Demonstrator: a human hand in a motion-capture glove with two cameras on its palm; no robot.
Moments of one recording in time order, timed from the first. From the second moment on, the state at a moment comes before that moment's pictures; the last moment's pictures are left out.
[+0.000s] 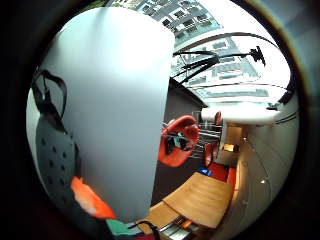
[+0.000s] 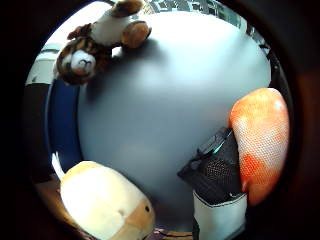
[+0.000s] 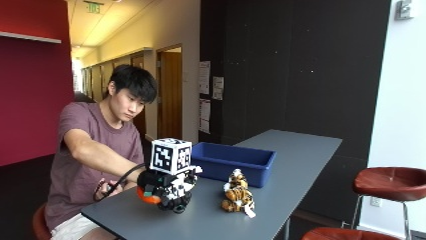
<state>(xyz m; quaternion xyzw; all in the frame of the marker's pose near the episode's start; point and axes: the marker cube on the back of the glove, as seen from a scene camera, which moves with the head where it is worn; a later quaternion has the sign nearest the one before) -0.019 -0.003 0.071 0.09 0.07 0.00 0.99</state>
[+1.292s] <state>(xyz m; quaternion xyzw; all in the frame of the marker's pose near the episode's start) -0.397 0.112 -0.030 -0.01 0.11 -0.33 0.94</state>
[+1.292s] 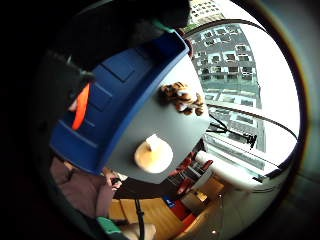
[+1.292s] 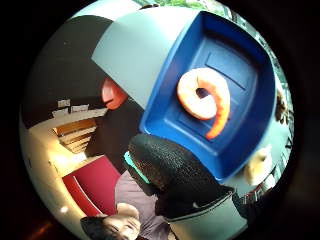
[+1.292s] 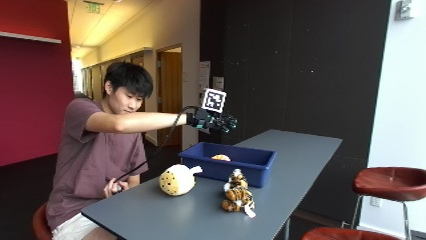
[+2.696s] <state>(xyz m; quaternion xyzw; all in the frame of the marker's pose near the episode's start) -0.150 0.068 0.075 0.16 -0.08 -0.20 0.96</state>
